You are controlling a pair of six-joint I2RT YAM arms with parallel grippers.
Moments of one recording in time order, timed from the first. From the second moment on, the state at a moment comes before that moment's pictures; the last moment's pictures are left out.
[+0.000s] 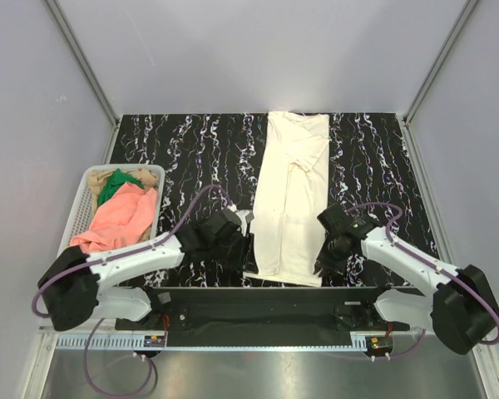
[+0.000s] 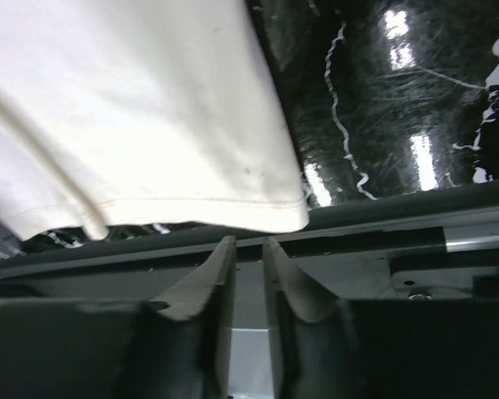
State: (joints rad) left arm -0.94 1.27 0.69 -0.37 0.28 -0.76; right arm 0.58 1.17 0.65 -0.88 -0.10 1.06
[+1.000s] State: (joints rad) left arm -0.87 1.35 0.62 -0.31 0.22 -0.74; right arm 0.58 1.16 0.58 -0.84 -0.09 1.14
